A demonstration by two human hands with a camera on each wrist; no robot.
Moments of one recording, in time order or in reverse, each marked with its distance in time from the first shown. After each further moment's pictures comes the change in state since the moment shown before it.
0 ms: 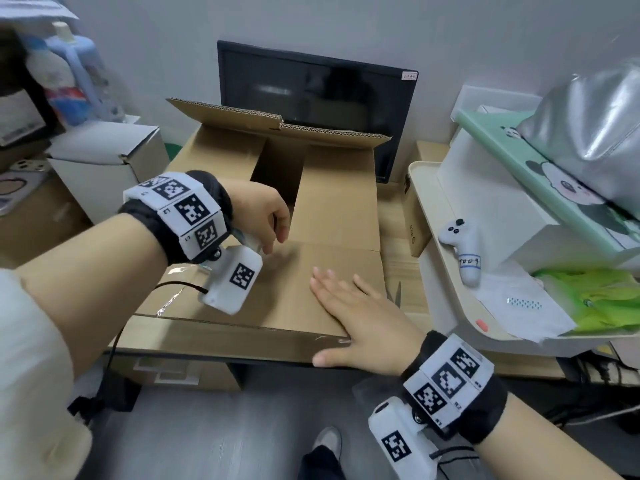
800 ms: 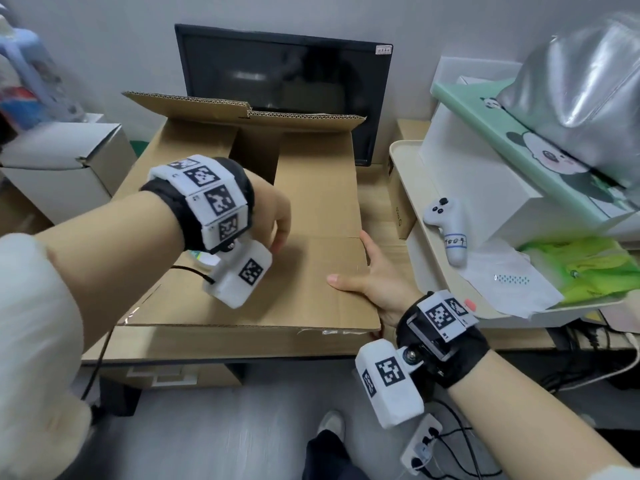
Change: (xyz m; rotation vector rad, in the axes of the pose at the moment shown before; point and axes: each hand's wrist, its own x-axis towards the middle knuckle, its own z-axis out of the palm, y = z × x) left_hand 0.023 0.049 -0.012 0.326 -0.263 -0.042; right_hand 0.022 0.046 0.009 1.543 0.446 0.349
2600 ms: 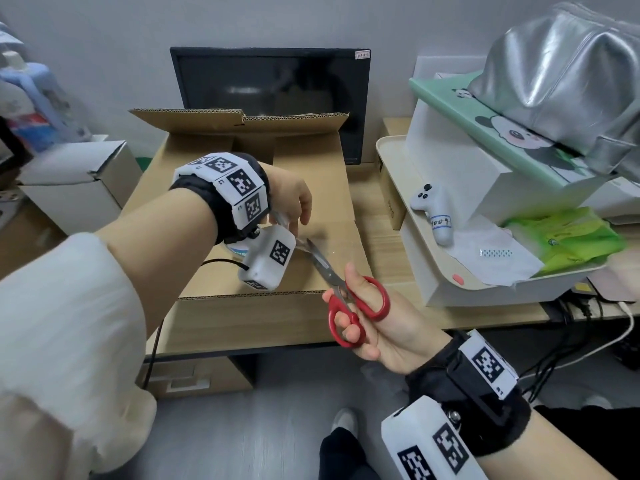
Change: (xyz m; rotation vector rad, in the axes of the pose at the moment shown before) left_hand -0.008 0.033 -0.003 -0.320 0.176 -0.007; right_hand -0.091 0.003 0.013 0.408 -0.319 0.236
